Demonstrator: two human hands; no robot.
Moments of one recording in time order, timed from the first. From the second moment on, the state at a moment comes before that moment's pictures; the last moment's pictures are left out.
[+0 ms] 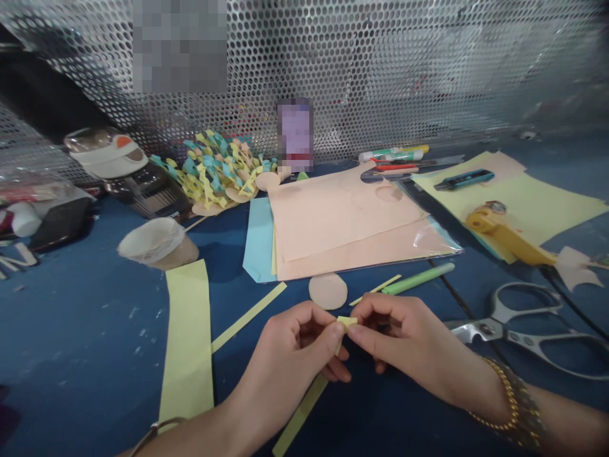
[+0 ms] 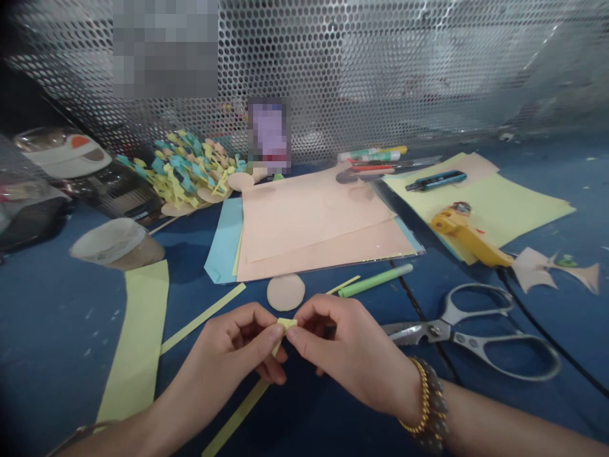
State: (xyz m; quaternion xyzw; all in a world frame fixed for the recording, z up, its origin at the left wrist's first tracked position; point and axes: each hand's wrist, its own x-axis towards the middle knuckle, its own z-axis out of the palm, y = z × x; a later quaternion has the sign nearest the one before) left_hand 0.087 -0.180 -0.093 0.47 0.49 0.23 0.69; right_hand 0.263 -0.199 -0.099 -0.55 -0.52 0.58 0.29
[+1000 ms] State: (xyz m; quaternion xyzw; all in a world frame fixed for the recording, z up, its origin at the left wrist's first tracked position) left_hand 0.087 -0.181 -0.093 0.47 0.49 0.24 0.69; right_hand 0.266 -0.198 -0.099 -0.53 -0.51 0.60 0.33
